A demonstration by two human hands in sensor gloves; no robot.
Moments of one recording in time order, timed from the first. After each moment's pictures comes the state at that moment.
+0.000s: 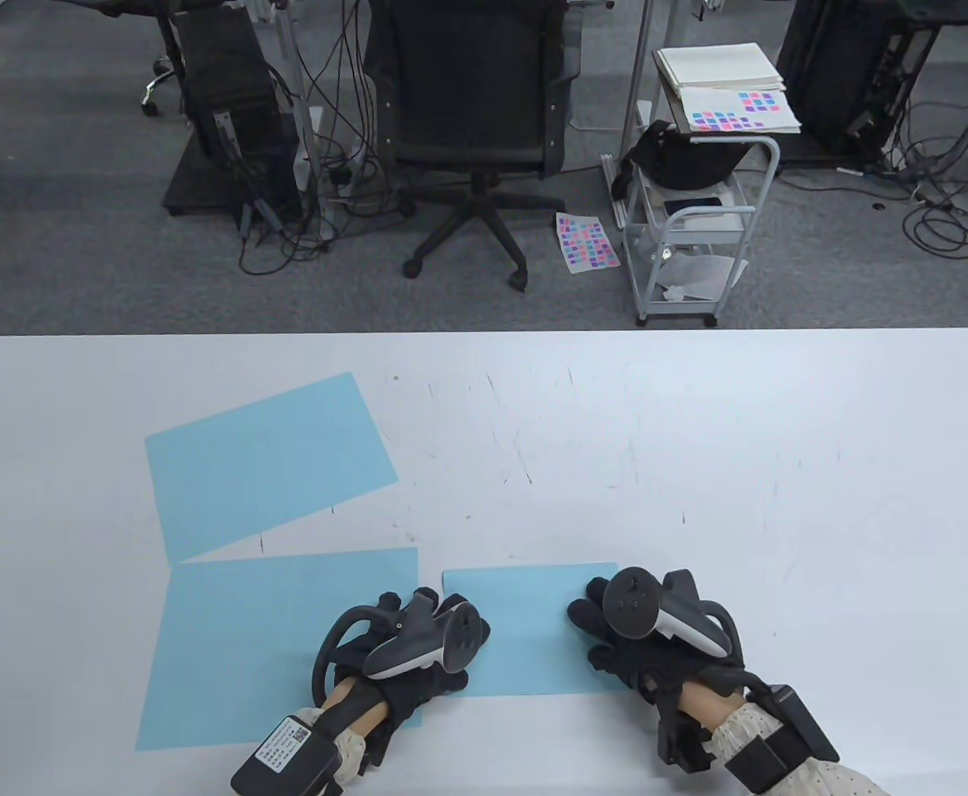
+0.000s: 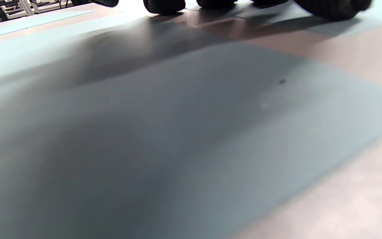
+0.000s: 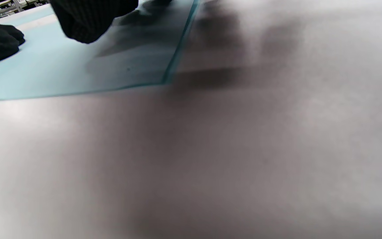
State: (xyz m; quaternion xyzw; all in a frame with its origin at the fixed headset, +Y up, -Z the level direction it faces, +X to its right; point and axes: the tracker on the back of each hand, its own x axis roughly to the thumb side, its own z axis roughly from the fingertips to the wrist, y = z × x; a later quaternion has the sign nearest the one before) left_hand -0.111 -0.772 -0.303 -0.19 -0.16 -0.10 0.96; right_hand 0.154 -0.776 -0.314 0.09 0.23 0.96 0.09
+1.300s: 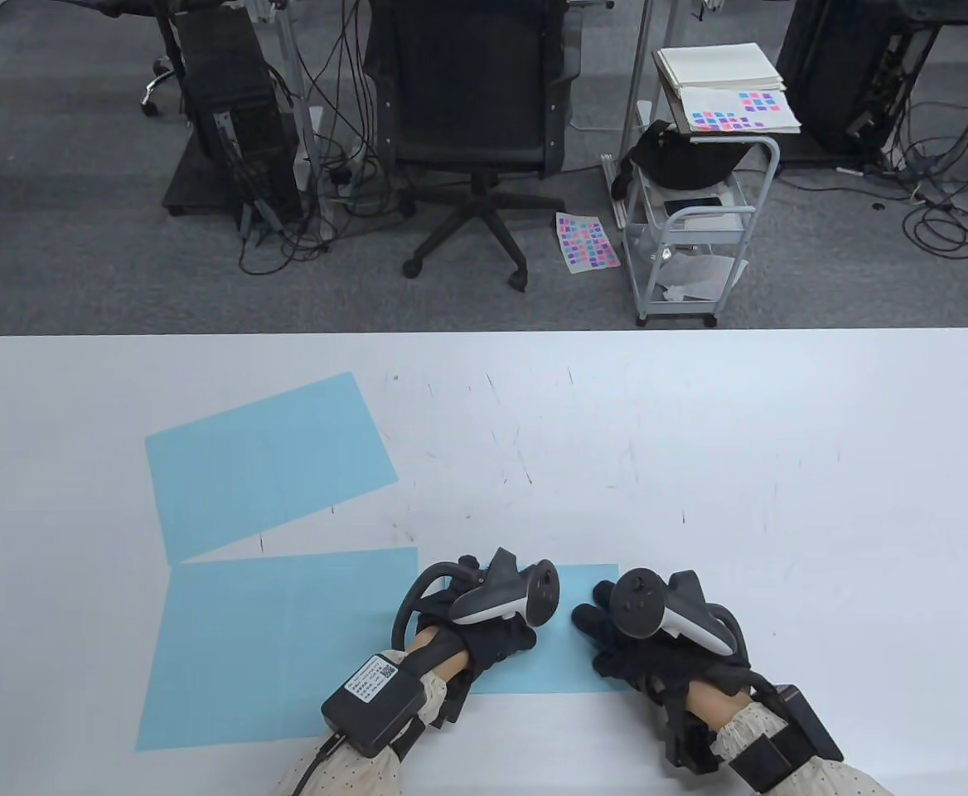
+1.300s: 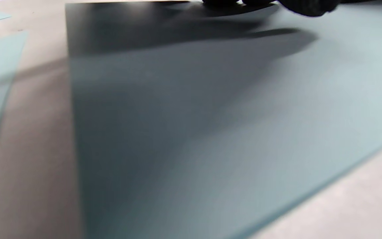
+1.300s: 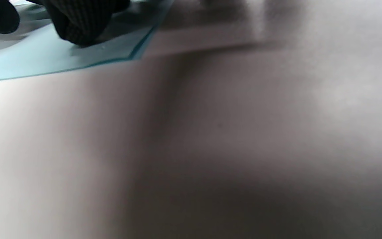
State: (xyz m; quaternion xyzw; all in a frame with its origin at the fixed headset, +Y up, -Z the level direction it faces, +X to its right) left_hand -0.035 -0.769 -0.346 -0.23 -0.19 -0.09 0.95; right_hand 0.160 -0.783 -0.316 0.09 0.26 0.96 0.10
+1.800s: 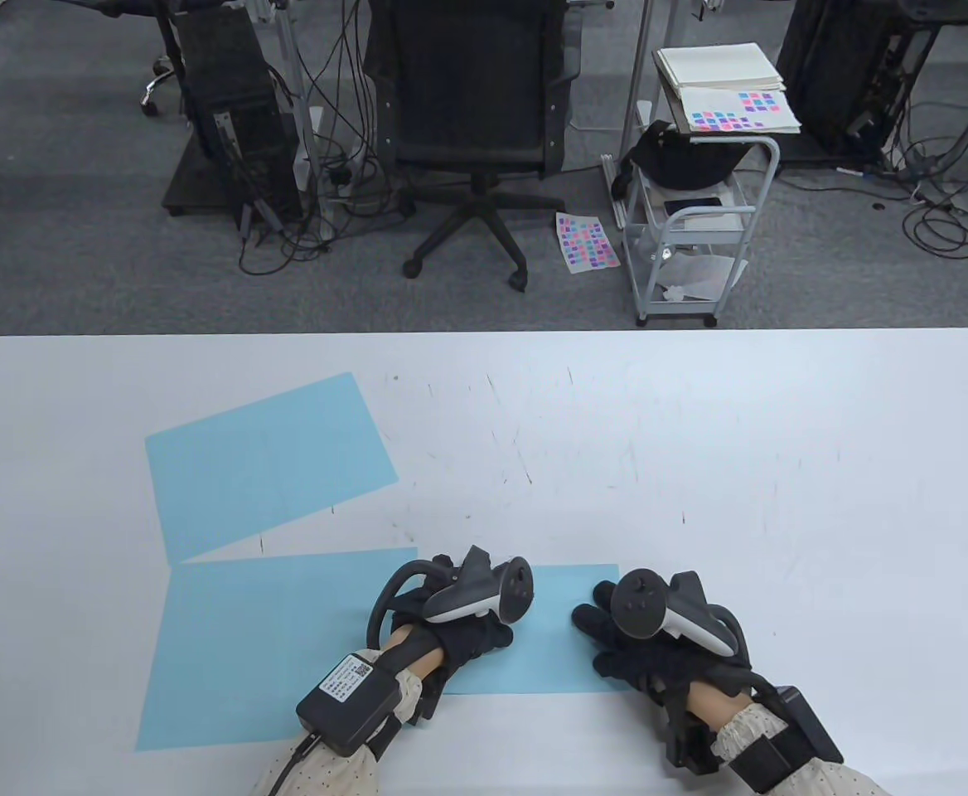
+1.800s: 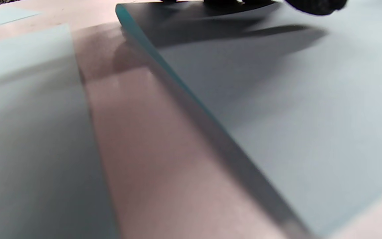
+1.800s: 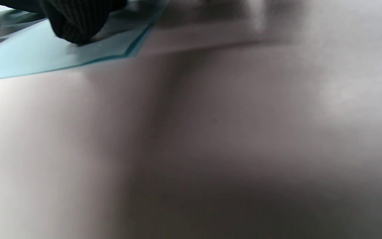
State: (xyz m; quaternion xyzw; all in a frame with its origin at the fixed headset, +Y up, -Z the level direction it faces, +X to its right) left_hand -0.060 -0.770 -0.350 -0.22 -0.18 -0.09 0.95; right_hand 0.163 -0.783 -0.316 0.08 0.26 0.96 0.10
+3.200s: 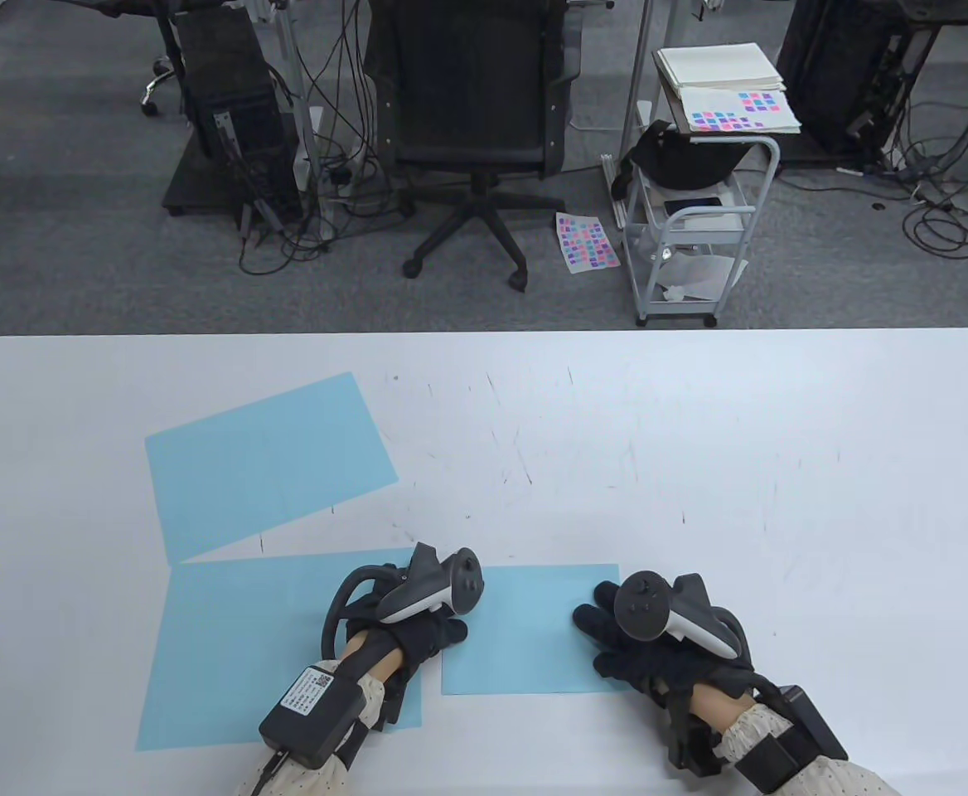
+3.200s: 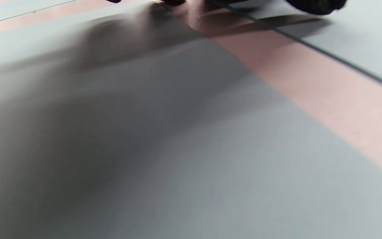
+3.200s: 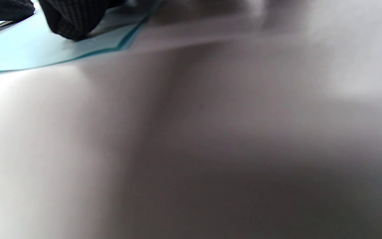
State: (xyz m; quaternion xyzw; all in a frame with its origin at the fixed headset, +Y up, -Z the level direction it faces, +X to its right) left_hand -0.109 -0.773 -0.352 -0.24 -0.10 -0.09 0.96; right_hand 0.165 -0.784 -0.314 0.09 0.26 0.96 0.11
